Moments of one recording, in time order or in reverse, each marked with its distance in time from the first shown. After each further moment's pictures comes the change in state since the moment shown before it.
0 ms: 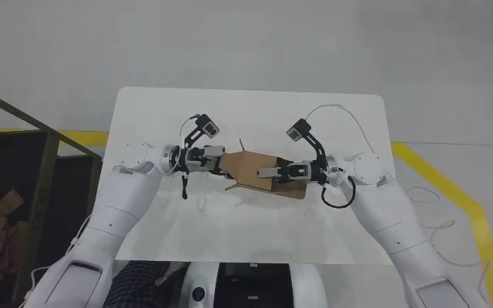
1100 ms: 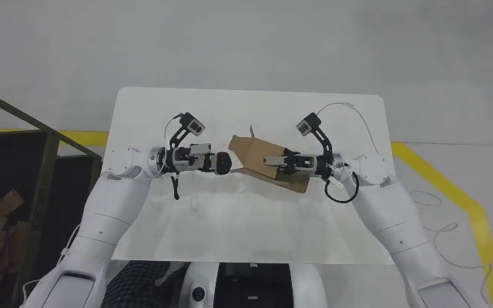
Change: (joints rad) left arm 0.085 0.024 -0.112 -0.056 -0.002 -0.023 0.022; right arm -0.011 0.005 0.037 0.041 0.034 0.012 -0.082
